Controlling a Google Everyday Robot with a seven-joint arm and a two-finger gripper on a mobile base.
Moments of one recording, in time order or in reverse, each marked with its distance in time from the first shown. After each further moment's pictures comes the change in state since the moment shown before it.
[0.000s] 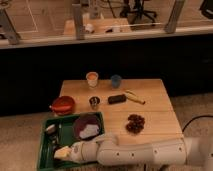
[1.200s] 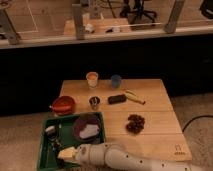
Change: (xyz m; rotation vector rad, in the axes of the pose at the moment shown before) arm 0.001 -0.003 -0.020 0.187 0.030 0.076
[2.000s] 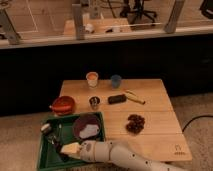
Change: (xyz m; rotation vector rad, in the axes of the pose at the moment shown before) arm 0.018 -0.020 -0.027 0.053 0.047 -0.013
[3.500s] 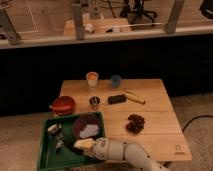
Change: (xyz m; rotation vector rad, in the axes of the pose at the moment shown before) arm 0.025 0.003 -0.056 0.052 0.063 0.154
